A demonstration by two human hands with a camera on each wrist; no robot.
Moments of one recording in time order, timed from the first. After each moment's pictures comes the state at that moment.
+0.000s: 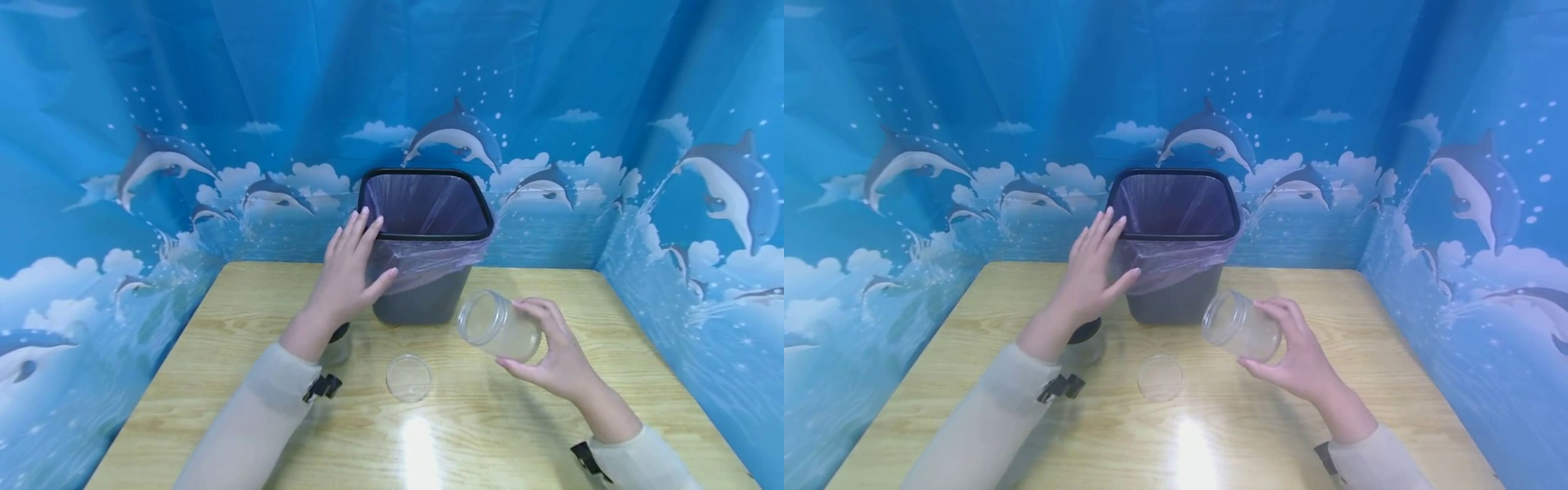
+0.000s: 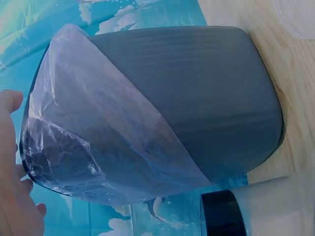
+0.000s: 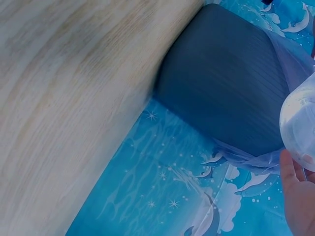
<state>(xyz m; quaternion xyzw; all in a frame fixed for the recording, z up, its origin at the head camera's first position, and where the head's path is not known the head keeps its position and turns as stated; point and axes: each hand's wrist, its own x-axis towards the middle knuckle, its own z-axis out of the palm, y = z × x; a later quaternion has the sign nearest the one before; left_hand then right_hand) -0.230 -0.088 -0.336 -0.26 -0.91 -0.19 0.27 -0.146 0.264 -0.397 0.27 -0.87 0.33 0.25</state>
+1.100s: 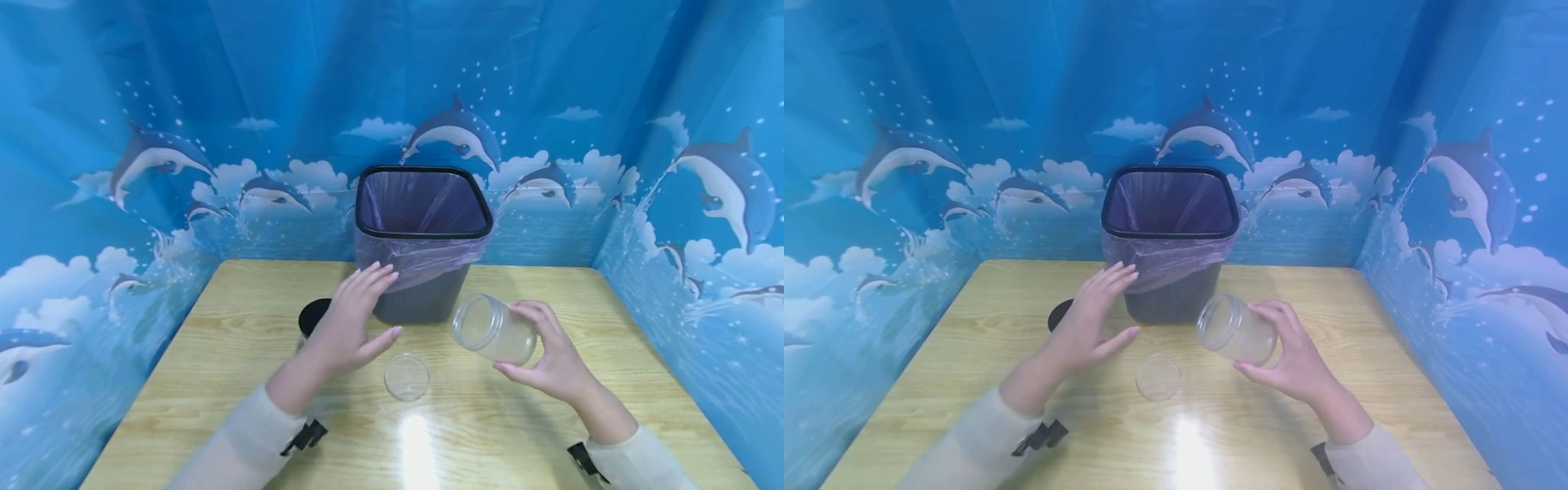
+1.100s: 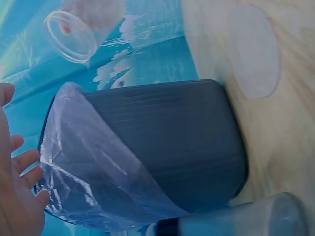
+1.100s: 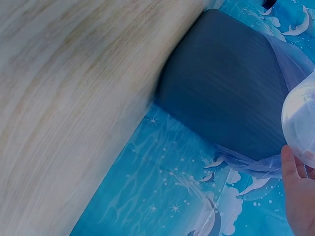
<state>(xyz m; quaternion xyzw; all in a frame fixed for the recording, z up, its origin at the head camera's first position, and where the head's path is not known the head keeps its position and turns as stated) -0.177 -0.088 -0.361 -0.40 -0.85 -0.24 0.26 -0.141 0.259 -0.397 0.27 -0.87 0.35 0.22</state>
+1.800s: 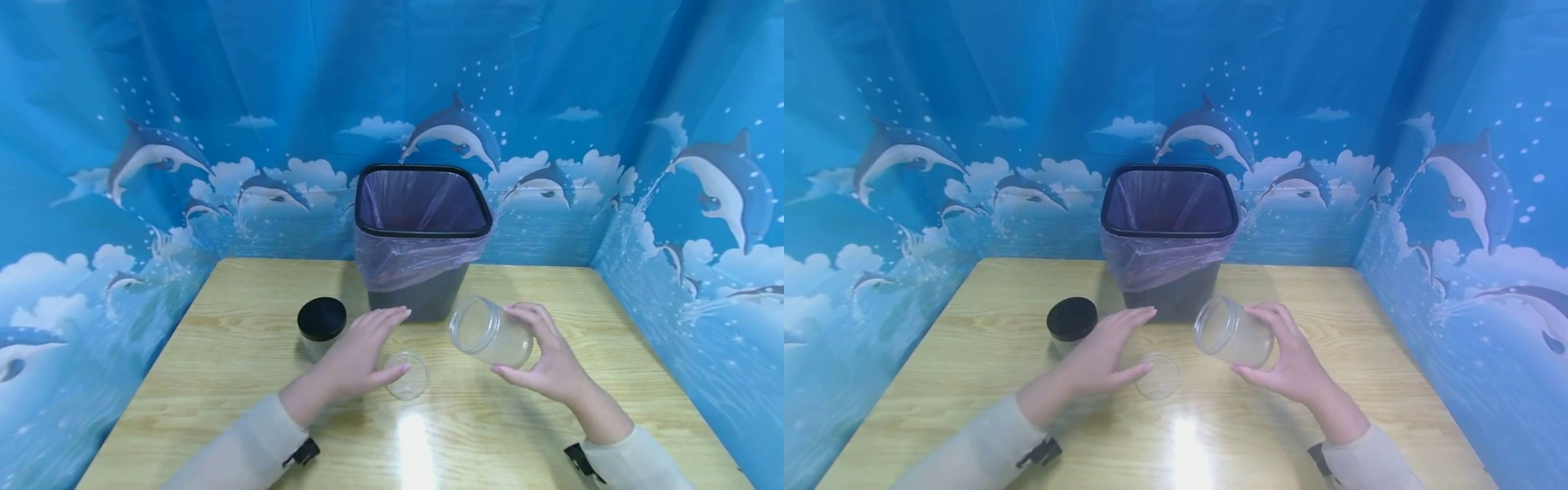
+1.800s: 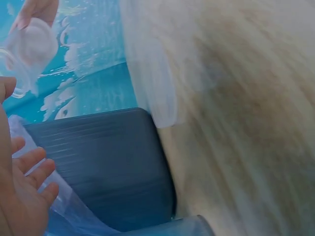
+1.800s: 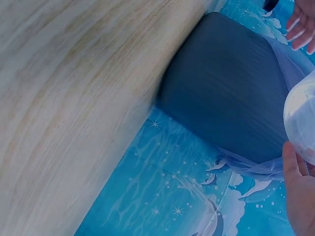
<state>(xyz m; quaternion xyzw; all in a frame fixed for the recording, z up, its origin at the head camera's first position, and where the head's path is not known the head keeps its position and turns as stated) -0.171 -0.078 -0.418 -0.41 -0.88 -0.22 0.14 -0.141 0.258 -0.403 0.28 -0.87 0.35 0.22</state>
